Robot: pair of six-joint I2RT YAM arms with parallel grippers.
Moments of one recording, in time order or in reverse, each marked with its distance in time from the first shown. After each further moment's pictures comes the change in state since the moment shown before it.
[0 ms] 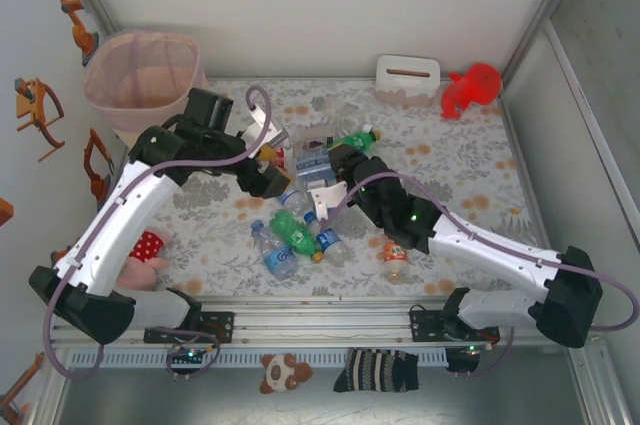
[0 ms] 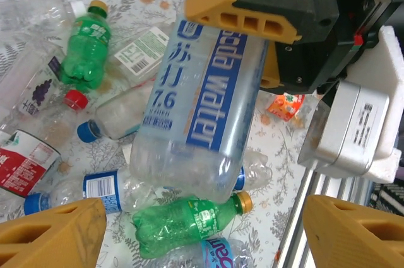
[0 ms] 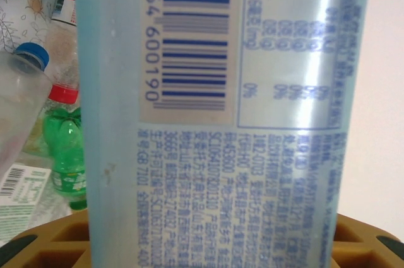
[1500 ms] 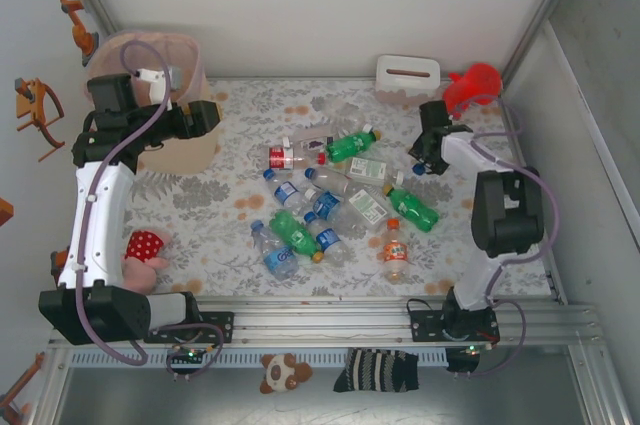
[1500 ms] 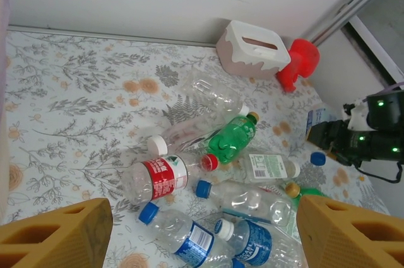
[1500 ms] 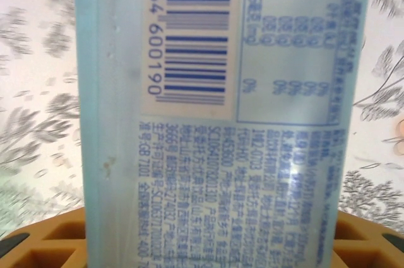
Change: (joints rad) left arm 0.577 -0.032 -0.085 0.332 0.134 -0.459; right arm -0.819 0.575 0.356 -0.549 -0.224 2.251
